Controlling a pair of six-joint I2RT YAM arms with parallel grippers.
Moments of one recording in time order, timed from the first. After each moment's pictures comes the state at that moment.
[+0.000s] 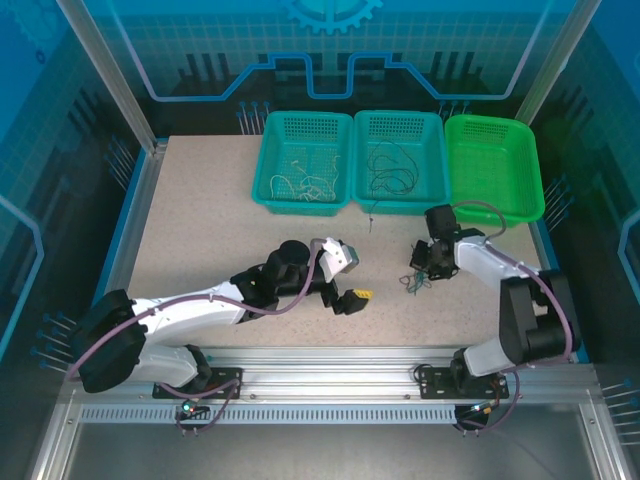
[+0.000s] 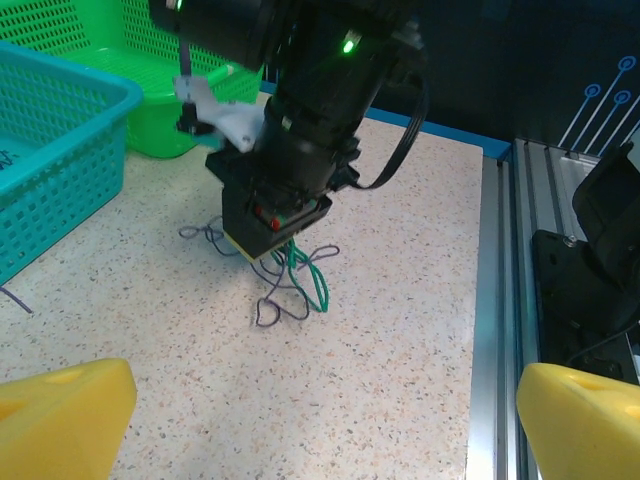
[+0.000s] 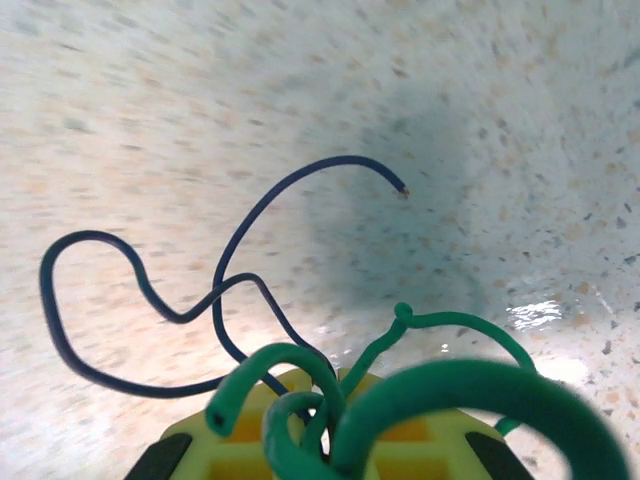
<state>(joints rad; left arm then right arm) -0.91 1.32 0.70 0.31 0.29 -0.01 0.17 1.43 0.80 -0.58 -0.05 0.57</state>
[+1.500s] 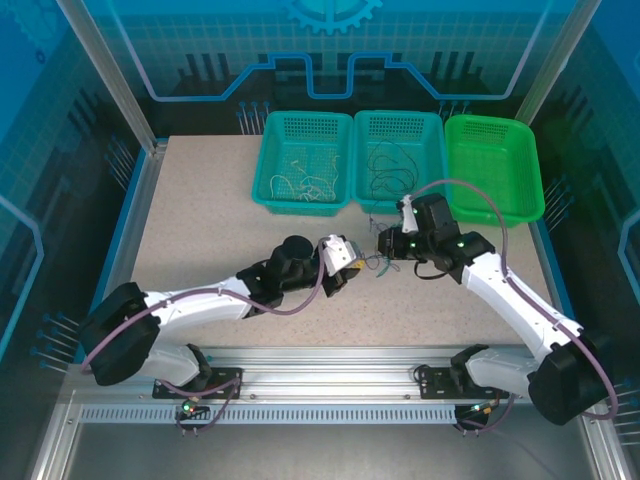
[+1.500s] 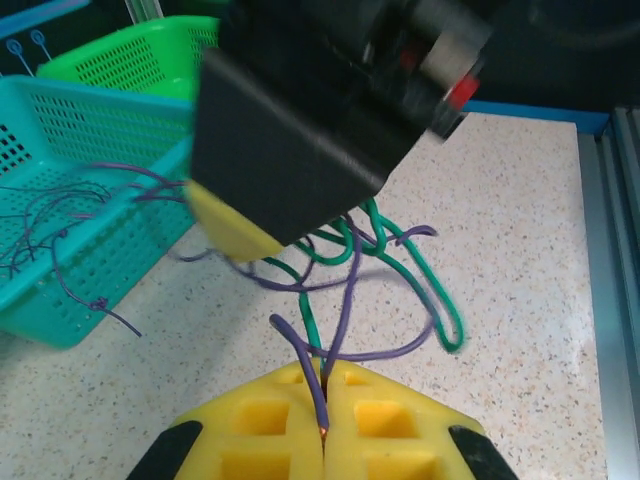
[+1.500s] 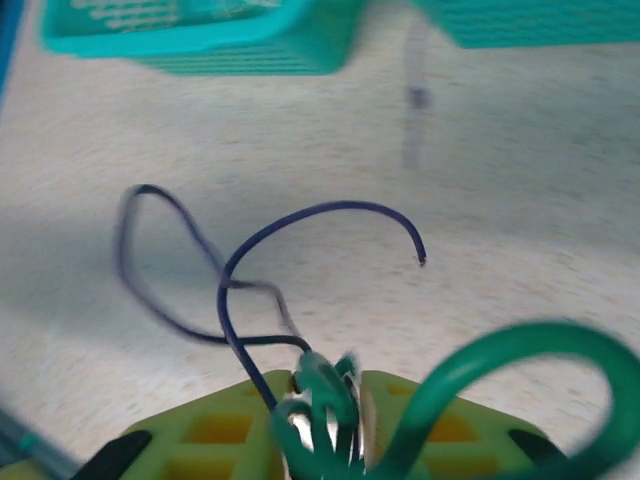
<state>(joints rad) -0.88 1.37 0.72 0.37 0.20 0.15 0.39 1.16 0.89 -0.57 -0.18 0.47</state>
